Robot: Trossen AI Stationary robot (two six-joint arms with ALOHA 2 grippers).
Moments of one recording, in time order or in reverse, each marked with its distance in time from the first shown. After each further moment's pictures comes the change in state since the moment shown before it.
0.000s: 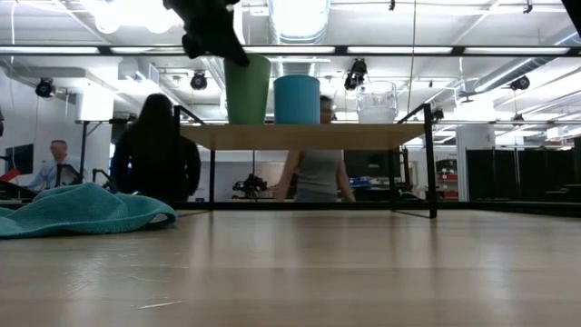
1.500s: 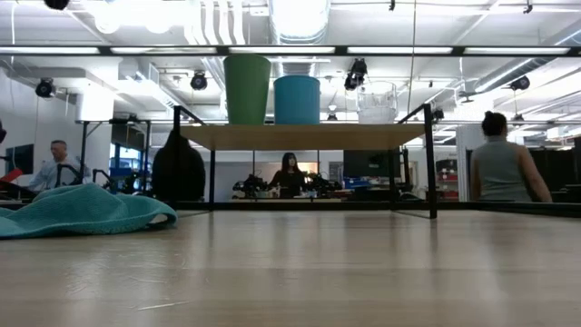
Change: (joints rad) left arm -0.083 -0.850 -0.114 -0.153 -0.111 -0.211; right arm 0.000 -0.374 -0.171 -0.025 0.158 -0.096
